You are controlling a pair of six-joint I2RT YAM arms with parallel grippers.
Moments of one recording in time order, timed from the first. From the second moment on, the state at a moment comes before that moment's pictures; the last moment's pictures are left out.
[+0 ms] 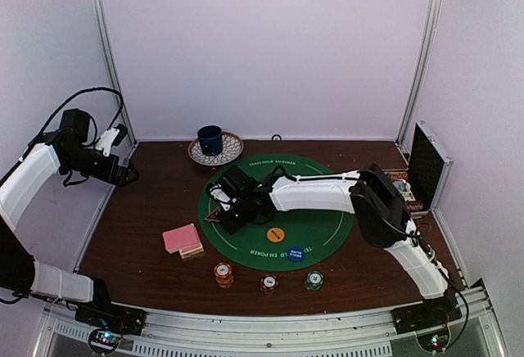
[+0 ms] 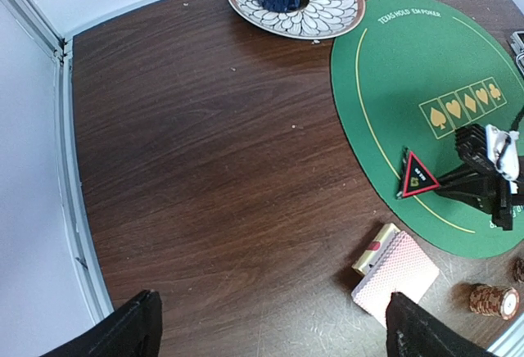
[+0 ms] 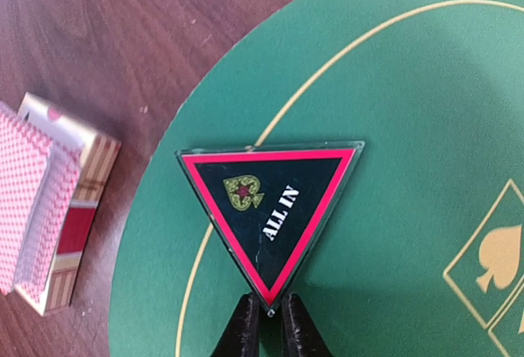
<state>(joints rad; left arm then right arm) 0.08 1.22 1.14 -0.84 0.34 0.31 1.01 2.43 1.96 -0.46 0.00 0.17</state>
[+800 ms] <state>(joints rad) 0.08 1.22 1.14 -0.89 0.39 0.32 0.98 1.96 1.43 -0.43 0.20 0.24</state>
